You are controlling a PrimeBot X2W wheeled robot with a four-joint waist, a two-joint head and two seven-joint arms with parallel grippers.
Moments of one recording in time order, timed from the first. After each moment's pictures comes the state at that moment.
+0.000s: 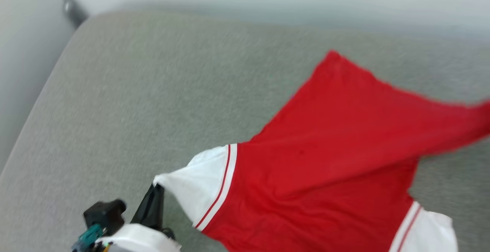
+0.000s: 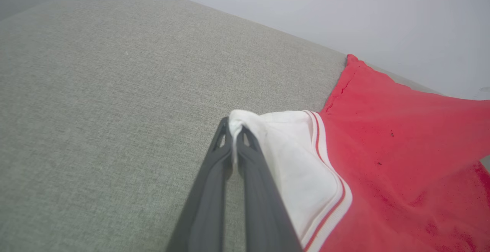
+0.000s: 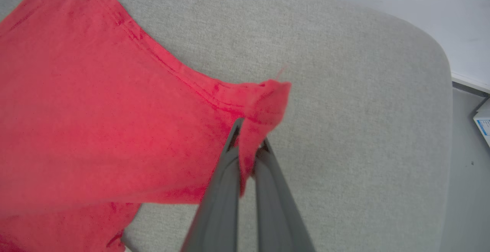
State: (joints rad) left arm -0.02 0.37 -0.43 0.04 -0.74 0.19 -0.23; right arm -0.61 -0.58 0.03 0.37 0.41 0.13 0.93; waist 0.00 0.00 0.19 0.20
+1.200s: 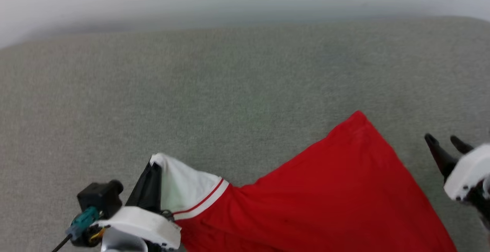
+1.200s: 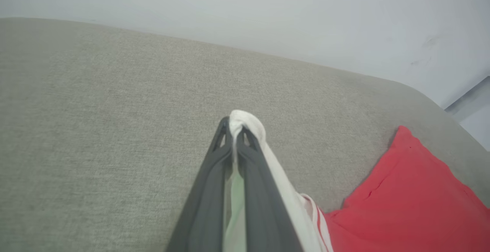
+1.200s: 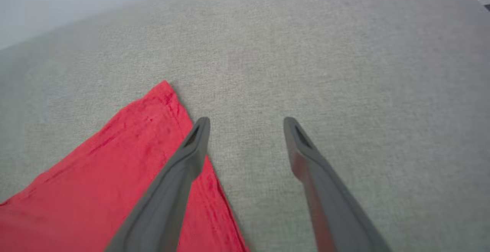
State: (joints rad) left arm -0.03 0.43 -0.43 -0.11 -0.71 0.29 -0.15; right arm -0.23 -0.34 -0.07 0.25 0.53 0.13 0.38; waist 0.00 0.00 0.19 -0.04
